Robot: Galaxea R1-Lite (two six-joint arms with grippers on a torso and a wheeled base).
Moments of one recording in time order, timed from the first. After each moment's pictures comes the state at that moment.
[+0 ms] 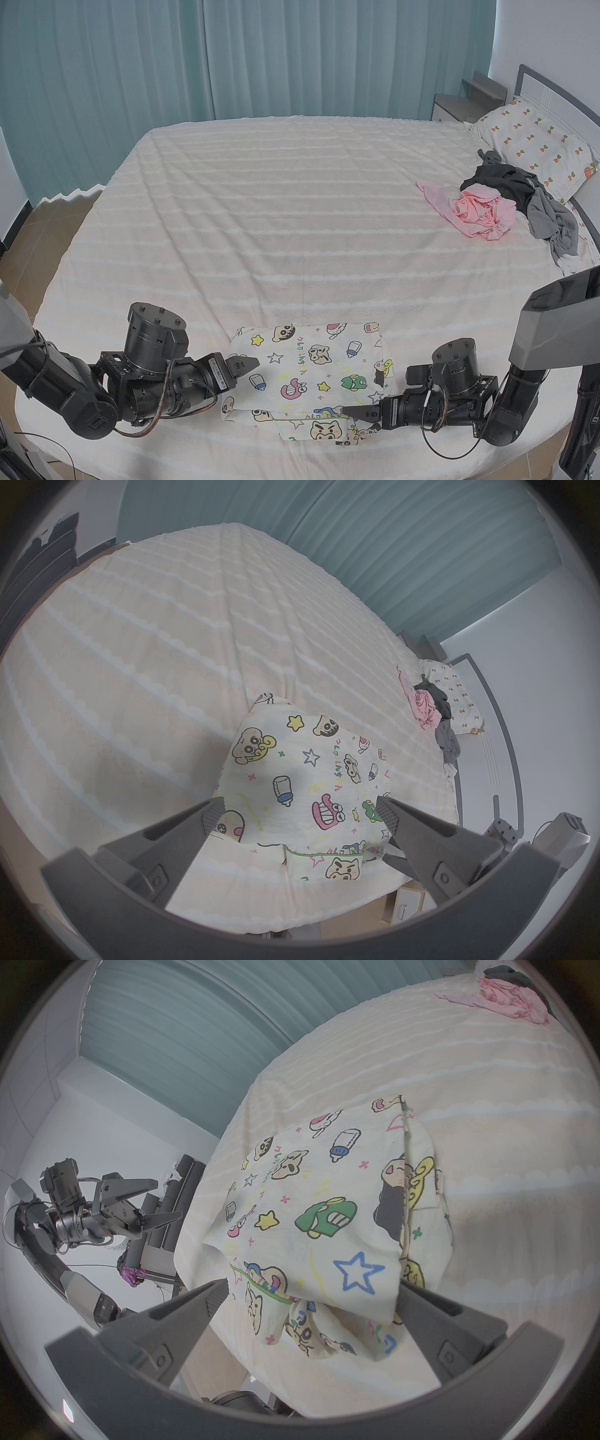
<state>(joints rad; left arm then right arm) -0.57 1.77 -0.45 -0.64 0.05 -0.86 0.62 2.19 -0.33 -1.21 0.26 0.54</state>
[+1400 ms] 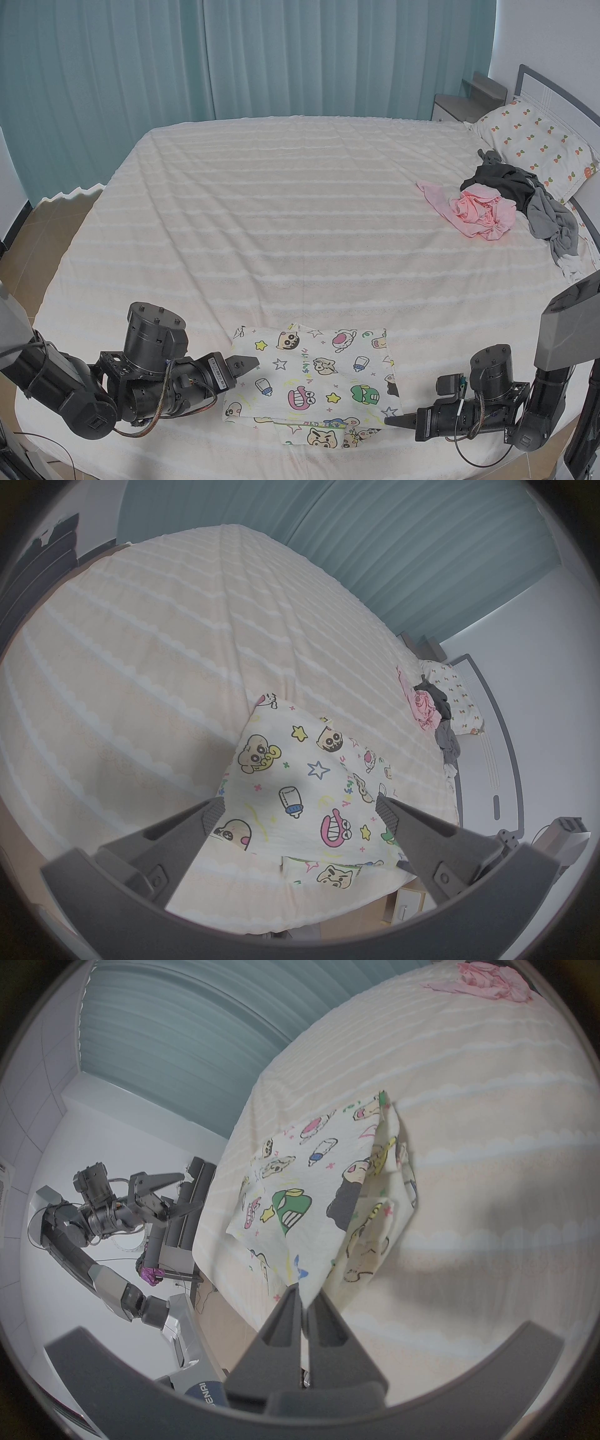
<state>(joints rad) -0.57 1.77 -0.45 -0.64 0.05 -0.86 0.53 2.13 -0.11 -1.36 0.40 0.54</state>
